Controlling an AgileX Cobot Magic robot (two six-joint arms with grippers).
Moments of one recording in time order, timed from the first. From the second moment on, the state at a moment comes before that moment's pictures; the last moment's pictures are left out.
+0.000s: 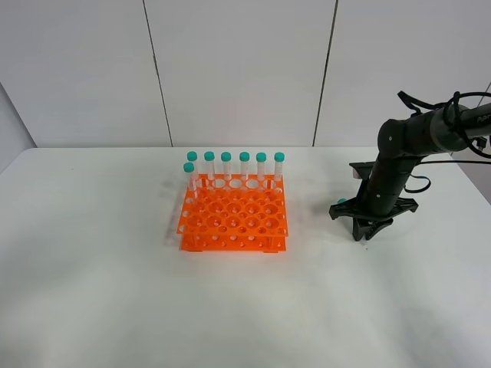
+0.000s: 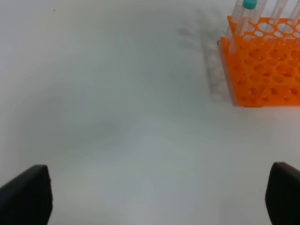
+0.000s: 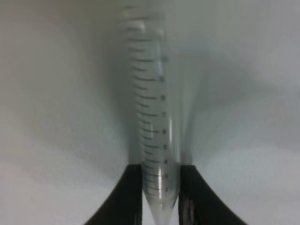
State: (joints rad) left arm 0.01 -0.01 -0.49 -0.08 1.06 0.03; right arm 0.11 2.13 -1.33 0.02 0.83 -0.09
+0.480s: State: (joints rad) left arm 0.01 -0.01 -0.49 -0.08 1.06 0.03; right arm 0.11 2.13 -1.33 0.02 0.82 -0.09
